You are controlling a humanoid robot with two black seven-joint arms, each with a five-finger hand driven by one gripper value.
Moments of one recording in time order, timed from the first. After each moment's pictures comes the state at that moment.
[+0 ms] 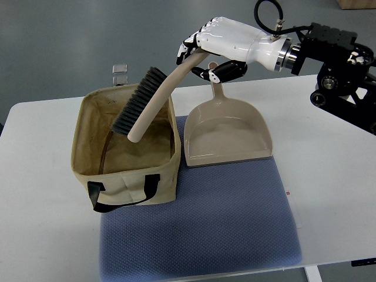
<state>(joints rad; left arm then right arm) 0.02 0.00 0.03 -0.12 -0.07 -0.03 -0.03 1.16 -0.51 0.39 1.27 -1.68 -0.08 0.36</state>
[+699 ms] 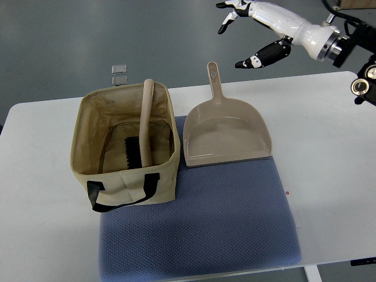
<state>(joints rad) 0.02 0.00 0.03 -0.12 -0.06 -0.03 -0.03 1.02 -0.71 0.51 1.27 -1.19 -0.04 0.37</state>
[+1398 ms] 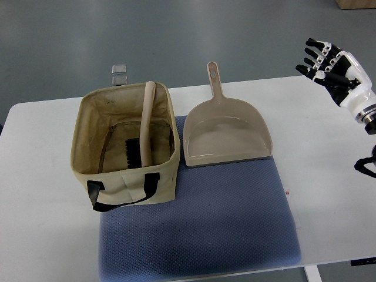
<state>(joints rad) 0.02 0.00 0.03 -0.12 -0.06 -0.03 -0.03 0.30 -0.33 1.38 1.27 -0.73 0.15 0.14</state>
